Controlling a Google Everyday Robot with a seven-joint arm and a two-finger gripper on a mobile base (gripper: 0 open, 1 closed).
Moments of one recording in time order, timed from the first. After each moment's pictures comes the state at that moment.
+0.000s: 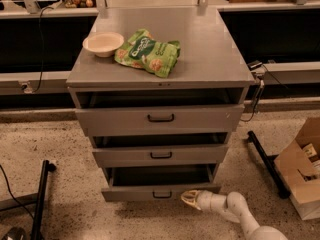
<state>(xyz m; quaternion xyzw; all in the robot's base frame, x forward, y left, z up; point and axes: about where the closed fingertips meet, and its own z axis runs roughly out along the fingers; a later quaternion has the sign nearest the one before) 0.593 -0.149 0.134 -0.52 0.65 0.25 0.50</state>
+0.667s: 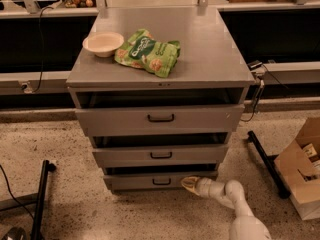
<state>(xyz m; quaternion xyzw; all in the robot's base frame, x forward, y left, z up) 0.662 -0.158 0.152 -0.50 0.65 0.22 0.52</state>
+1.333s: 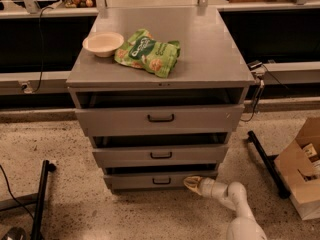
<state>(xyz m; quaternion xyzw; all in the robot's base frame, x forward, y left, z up) 0.668 -0.168 0.152 -0.49 0.65 0.21 0.54</state>
